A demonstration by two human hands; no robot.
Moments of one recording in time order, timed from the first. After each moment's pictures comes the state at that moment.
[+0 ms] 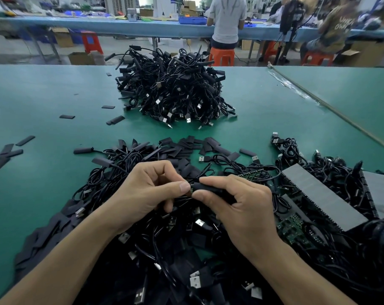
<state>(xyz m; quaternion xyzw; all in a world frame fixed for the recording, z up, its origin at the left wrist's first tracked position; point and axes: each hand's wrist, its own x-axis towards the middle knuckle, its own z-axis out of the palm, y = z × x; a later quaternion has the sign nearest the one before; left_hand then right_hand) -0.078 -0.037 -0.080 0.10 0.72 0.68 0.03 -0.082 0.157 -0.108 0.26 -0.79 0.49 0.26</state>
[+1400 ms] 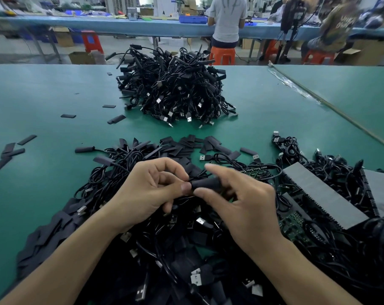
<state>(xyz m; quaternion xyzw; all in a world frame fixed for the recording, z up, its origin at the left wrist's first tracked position) -0.078 -0.038 -0.084 0.10 0.73 0.67 0.02 -0.083 0.159 -0.106 0.25 -0.82 0.43 0.29</state>
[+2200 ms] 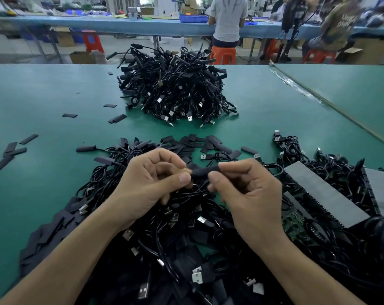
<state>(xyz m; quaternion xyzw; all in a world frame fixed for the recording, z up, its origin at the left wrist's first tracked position) -0.078 -0.039 -0.082 0.12 0.70 0.70 -0.02 -0.083 0.153 -0.102 0.18 -0.68 0.68 0.20</state>
